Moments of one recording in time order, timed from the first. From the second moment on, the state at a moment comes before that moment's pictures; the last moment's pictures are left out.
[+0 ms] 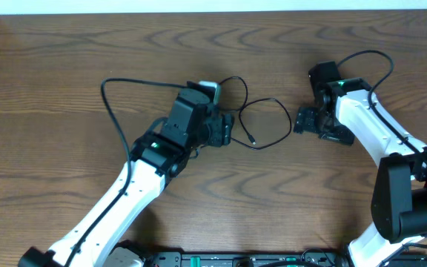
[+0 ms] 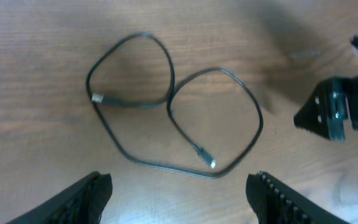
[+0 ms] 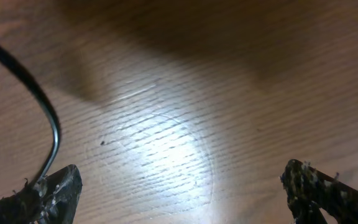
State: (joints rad) left arm -0.52 1.33 0.96 -0.38 0.08 -0.35; right arm 0.19 1.82 1.25 -0.95 0.14 0.54
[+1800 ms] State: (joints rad) left arm -0.48 1.98 0.96 0.19 -0.20 -0.31; right arm 0.21 1.81 1.25 -0.77 0.22 0.68
